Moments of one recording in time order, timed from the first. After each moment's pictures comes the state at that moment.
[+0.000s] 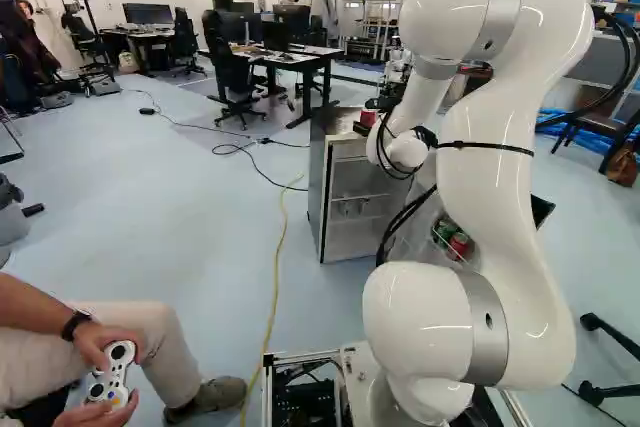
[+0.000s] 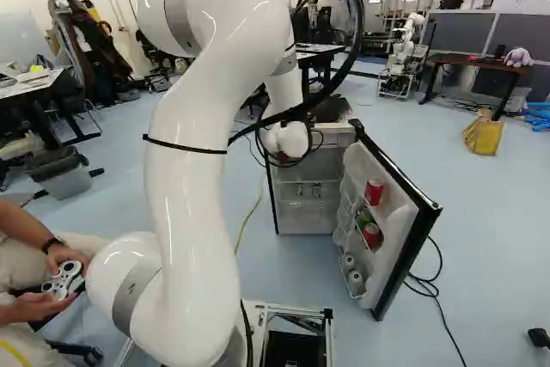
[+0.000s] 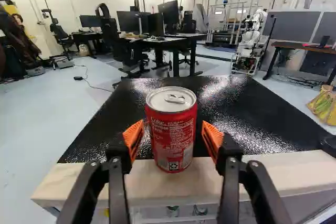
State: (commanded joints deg) arm -17.5 -33.9 -54.3 -22.1 60.9 9.0
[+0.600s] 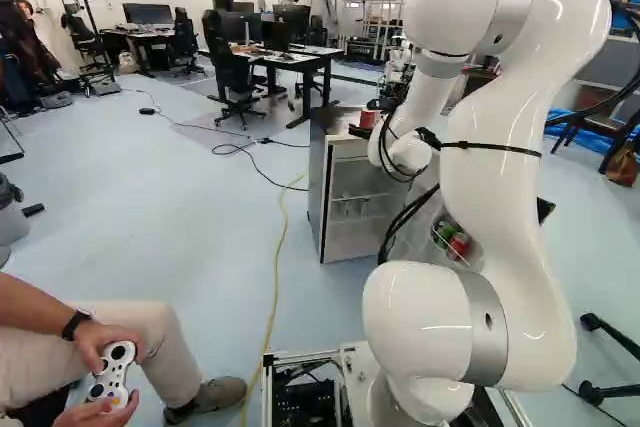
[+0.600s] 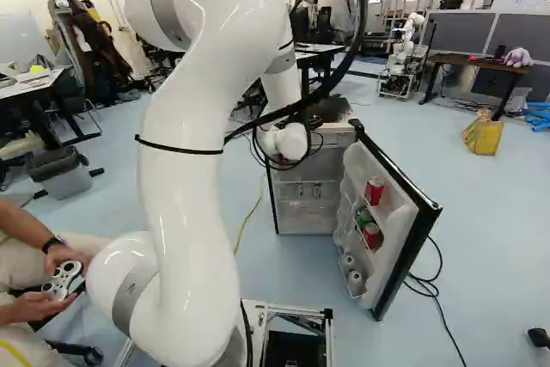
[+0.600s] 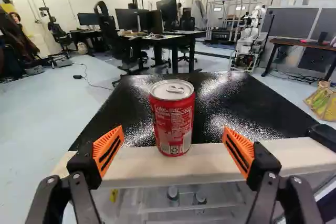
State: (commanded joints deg) arm -18.2 -30.2 -49.2 -22.1 60.9 9.0
